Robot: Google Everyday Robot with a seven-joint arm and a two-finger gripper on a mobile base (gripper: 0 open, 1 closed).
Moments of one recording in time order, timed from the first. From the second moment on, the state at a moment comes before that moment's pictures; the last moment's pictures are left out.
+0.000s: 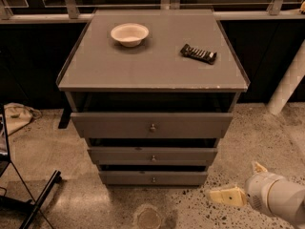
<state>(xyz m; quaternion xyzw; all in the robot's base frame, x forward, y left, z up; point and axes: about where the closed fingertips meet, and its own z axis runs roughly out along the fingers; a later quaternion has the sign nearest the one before) 0.397 -0.244 0.663 -0.20 0.90 0.10 0.38</state>
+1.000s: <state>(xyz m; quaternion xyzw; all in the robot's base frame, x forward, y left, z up) 0.443 -0.267 0.528 -0.10 0.90 0.16 0.40</state>
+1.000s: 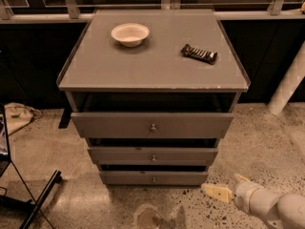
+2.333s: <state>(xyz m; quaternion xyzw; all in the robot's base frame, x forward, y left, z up) 0.443 -0.267 0.528 -0.10 0.90 0.16 0.40</state>
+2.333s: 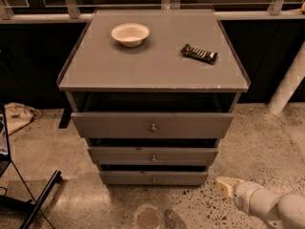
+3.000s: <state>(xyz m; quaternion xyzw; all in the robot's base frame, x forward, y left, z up) 0.466 -0.282 0.474 -0.08 0.88 0.15 0.44</state>
